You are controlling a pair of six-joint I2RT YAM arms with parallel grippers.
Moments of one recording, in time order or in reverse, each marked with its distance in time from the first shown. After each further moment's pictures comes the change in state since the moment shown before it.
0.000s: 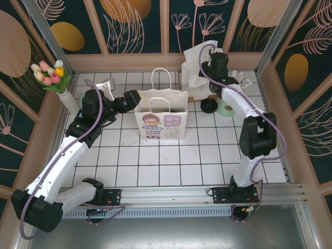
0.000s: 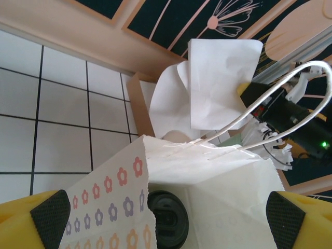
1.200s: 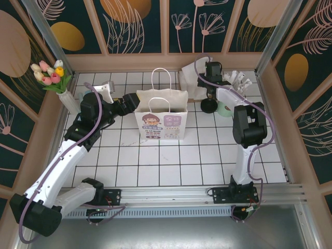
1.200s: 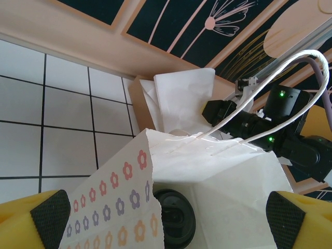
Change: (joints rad) left arm 0.000 -0.038 -0.043 0.014 -0.008 0.042; right arm -0.026 0.231 0.062 -0.072 -0.031 0.050
